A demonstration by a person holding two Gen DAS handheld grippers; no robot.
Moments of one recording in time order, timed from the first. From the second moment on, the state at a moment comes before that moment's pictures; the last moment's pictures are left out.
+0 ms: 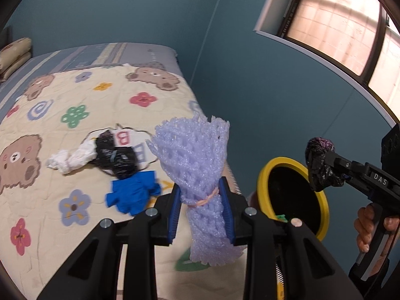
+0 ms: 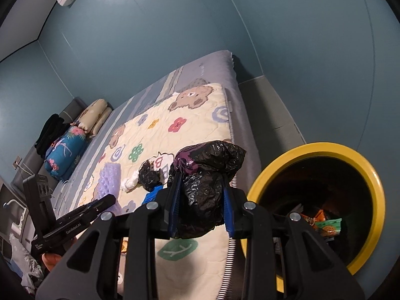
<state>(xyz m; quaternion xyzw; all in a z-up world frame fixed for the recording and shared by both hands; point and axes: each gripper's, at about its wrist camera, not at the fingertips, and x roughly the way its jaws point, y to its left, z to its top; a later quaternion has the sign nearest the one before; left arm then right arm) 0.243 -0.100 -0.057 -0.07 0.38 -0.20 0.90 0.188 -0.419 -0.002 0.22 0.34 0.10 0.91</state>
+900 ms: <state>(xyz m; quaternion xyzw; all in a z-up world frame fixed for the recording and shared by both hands) 0.260 -0.244 -0.069 -0.02 0.40 -0.30 0.86 0.169 -0.505 -0.016 0.24 0.33 0.02 0.91</state>
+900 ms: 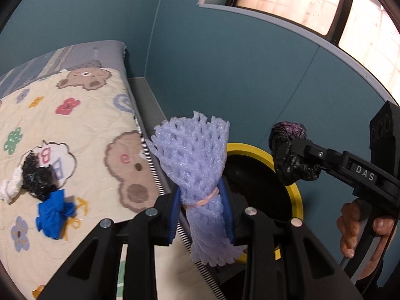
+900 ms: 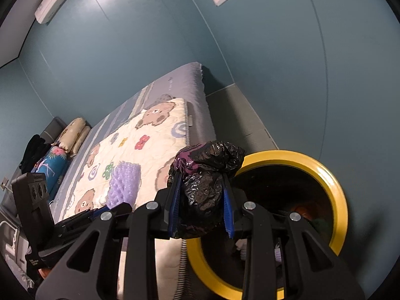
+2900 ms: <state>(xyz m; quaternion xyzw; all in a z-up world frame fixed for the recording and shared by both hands) 0.276 -0.122 -0.078 -0.06 0.38 -0.20 0.90 0.192 -0.431 -0.011 0.22 0.33 0.03 0.92</state>
